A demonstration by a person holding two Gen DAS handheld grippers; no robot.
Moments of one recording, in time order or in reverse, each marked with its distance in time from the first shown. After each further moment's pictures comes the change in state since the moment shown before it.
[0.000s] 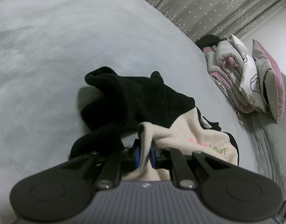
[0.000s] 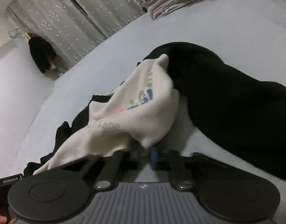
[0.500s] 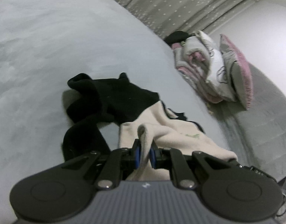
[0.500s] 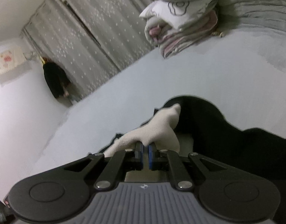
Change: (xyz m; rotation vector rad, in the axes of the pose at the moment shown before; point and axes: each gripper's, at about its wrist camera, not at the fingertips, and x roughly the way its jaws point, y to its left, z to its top) left arm -0.063 0.004 -0.004 0.074 0.014 -0.200; right arm -0.091 0.016 0.026 0.009 -0.205 0.071
